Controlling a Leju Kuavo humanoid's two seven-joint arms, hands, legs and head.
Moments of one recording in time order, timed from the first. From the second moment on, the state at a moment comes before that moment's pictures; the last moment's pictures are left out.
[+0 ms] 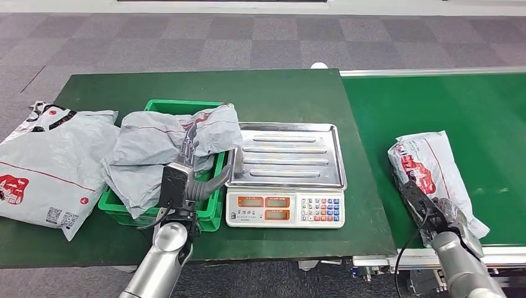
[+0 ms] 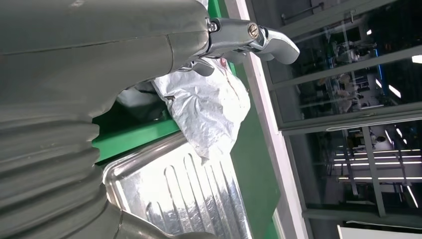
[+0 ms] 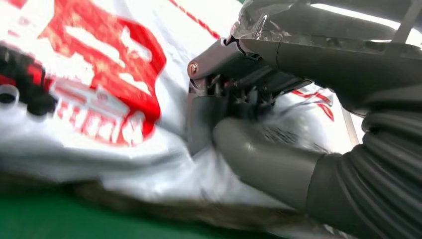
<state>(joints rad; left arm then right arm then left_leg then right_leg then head) -0.31 -0.20 -0.31 -1.12 -0.12 0.29 -0.44 -0.47 -0.26 -0.21 -0.49 0.90 -0.10 0.00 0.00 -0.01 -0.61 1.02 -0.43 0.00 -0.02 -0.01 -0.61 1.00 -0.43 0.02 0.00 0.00</state>
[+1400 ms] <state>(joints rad) -0.39 -0.23 -0.34 -1.04 -0.11 0.25 -0.46 -0.29 -0.26 -0.06 -0.83 1.11 -0.16 0.25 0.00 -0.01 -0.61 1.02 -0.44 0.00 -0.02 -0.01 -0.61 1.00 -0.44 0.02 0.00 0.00</state>
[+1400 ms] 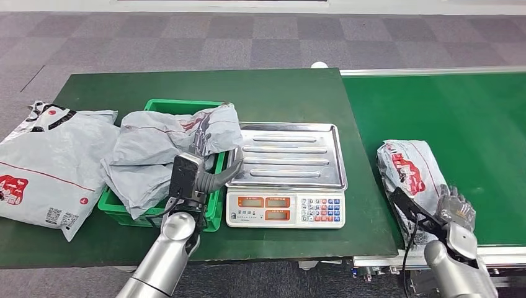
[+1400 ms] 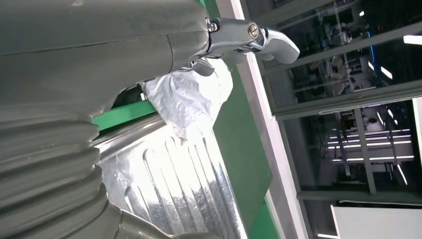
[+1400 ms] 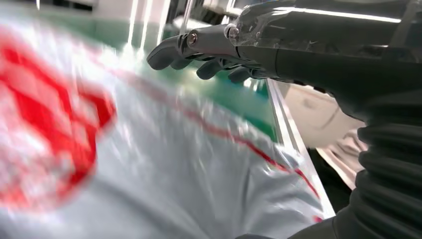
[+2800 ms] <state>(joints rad) -0.42 -0.22 -0.36 -1.02 -0.07 0.25 -0.48 -0.37 -0.29 -0.19 -0.63 0.65 0.04 -0.15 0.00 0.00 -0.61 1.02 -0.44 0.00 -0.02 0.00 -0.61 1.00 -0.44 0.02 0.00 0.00</state>
